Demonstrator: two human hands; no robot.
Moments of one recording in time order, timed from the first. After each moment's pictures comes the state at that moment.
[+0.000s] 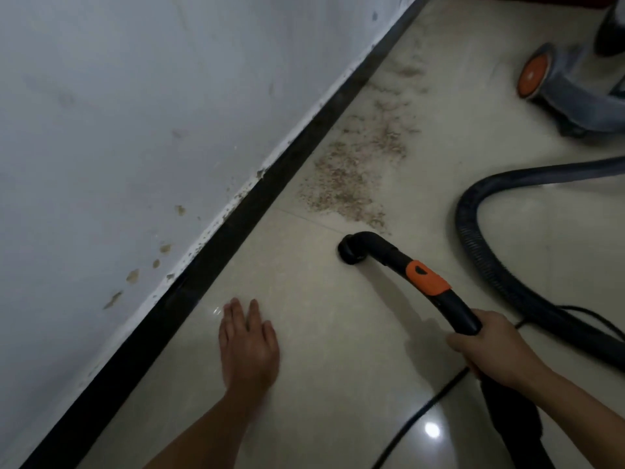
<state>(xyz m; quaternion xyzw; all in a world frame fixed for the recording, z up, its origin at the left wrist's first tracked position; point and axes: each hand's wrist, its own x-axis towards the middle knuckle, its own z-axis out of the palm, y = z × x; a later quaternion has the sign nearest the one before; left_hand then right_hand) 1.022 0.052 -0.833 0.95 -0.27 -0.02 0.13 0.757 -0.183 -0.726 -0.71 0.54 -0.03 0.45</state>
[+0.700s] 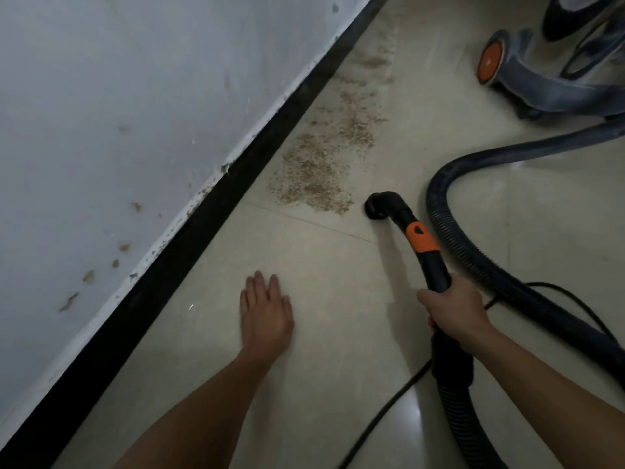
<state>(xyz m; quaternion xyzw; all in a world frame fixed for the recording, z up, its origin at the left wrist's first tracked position) 0.998 -0.022 -0.831 0.92 -0.38 -0.07 0.08 0.760 -0.201 -0.747 -0.65 0.60 -0.14 0.44</state>
